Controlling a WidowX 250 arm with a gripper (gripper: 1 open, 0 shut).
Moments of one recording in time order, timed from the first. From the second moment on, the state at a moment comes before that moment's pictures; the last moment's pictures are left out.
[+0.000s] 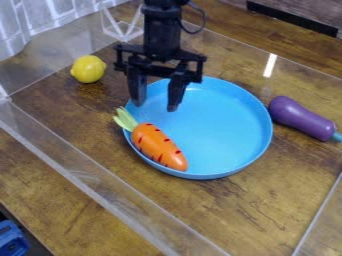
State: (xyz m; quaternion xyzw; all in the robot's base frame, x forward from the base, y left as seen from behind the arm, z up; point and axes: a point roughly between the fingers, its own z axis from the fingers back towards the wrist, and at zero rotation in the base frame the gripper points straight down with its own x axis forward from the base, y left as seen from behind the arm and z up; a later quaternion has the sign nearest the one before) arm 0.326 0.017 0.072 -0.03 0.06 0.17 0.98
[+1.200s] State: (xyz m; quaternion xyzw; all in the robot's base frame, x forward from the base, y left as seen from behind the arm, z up) arm 0.301 -0.001 0.047 -0.04 0.00 0.28 0.96
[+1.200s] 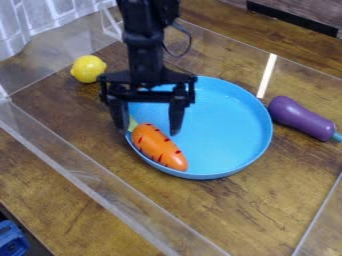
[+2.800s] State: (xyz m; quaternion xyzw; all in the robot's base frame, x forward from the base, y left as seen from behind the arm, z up) arm 0.288 -0.016 0.021 -0.04 -0.02 0.18 0.98
